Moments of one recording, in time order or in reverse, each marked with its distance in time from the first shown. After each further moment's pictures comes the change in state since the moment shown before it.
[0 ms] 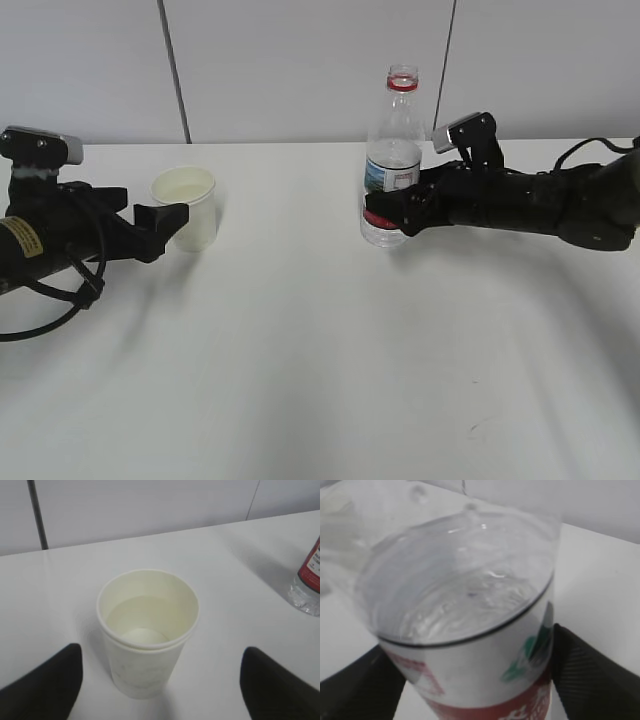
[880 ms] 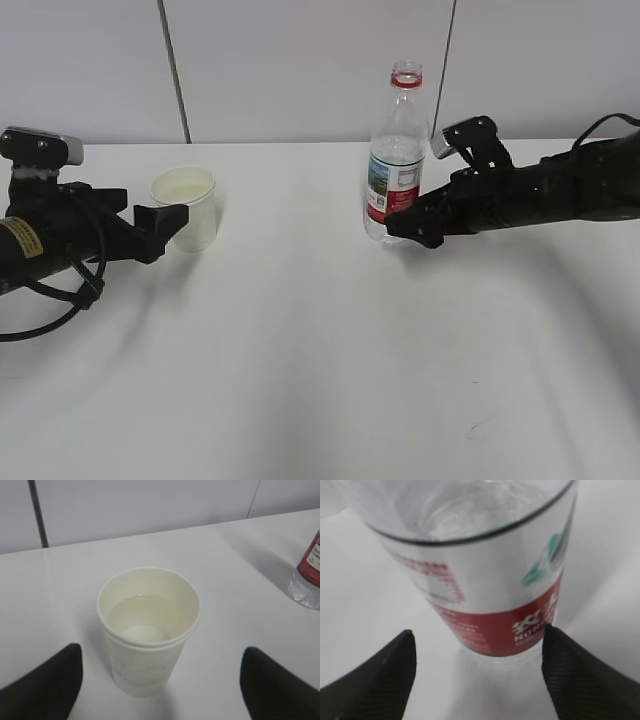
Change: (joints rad) left arm 0.000 0.000 0.000 0.000 0.006 0.000; right arm 0.000 -0.080 0.000 -0.373 0.216 0.358
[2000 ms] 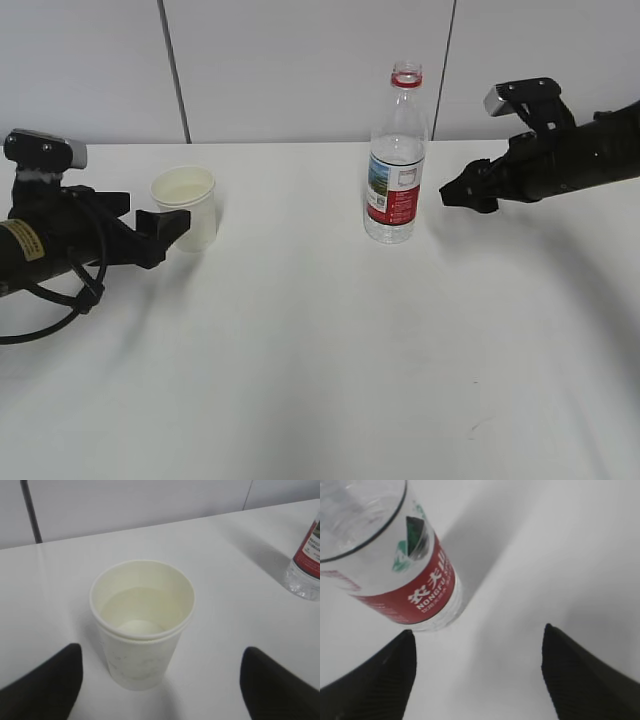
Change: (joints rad) left arm 0.000 0.000 0.000 0.024 0.014 0.000; right arm -0.073 -0.152 0.000 -0.384 0.120 0.485
